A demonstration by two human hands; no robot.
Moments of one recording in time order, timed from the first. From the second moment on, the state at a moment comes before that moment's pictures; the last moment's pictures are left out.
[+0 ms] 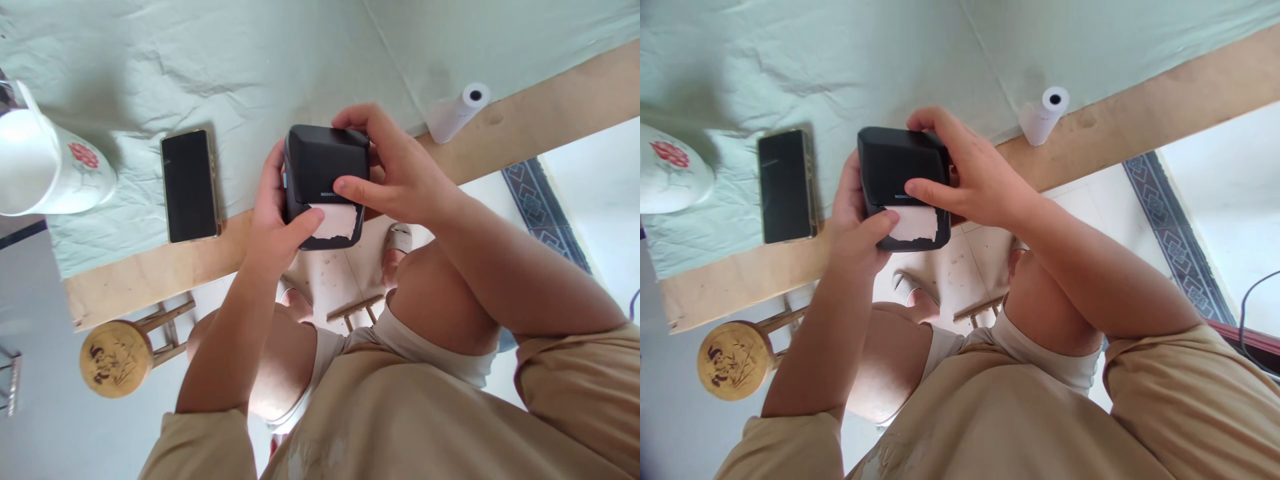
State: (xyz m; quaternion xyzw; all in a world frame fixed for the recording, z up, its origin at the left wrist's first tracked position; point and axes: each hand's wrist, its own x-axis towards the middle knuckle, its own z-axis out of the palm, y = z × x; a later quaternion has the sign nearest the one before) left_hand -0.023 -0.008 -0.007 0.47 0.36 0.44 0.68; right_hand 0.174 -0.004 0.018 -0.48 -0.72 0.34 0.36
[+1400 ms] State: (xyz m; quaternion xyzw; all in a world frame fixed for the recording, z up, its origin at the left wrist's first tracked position) left_hand -0.015 -0.005 -0.003 0.44 0.34 0.50 0.66; right_hand 0.173 -0.015 0.023 -0.50 -0.78 0.19 0.32
